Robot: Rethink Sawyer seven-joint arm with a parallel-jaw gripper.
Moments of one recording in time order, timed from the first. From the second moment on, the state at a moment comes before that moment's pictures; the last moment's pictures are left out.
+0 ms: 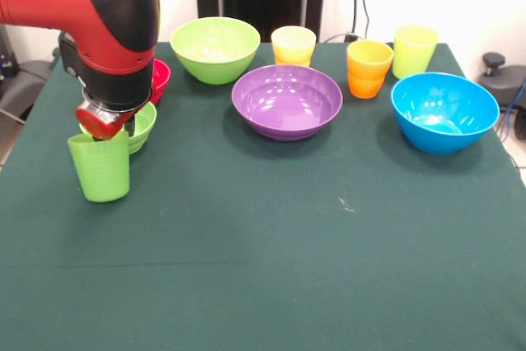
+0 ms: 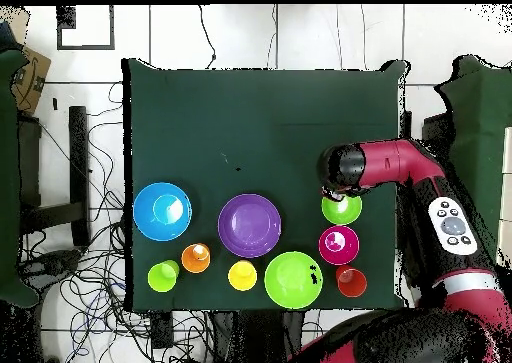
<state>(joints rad) -0.75 -0.40 0.49 1.34 -0.87 1.02 0.76</state>
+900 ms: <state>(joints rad) -0.75 -0.40 0.49 1.35 -0.86 0.96 0.76</state>
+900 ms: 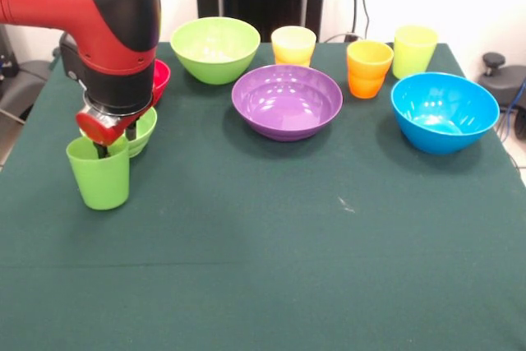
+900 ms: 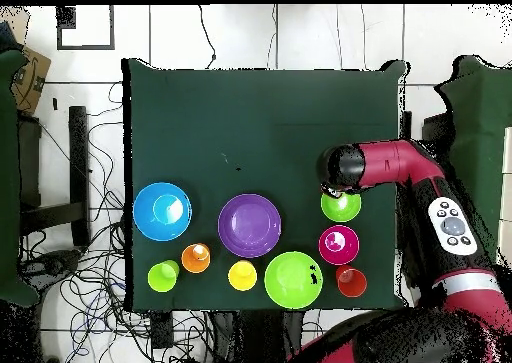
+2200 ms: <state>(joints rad) -0.73 -0.51 0.49 1.38 -0.79 0.96 0.76</state>
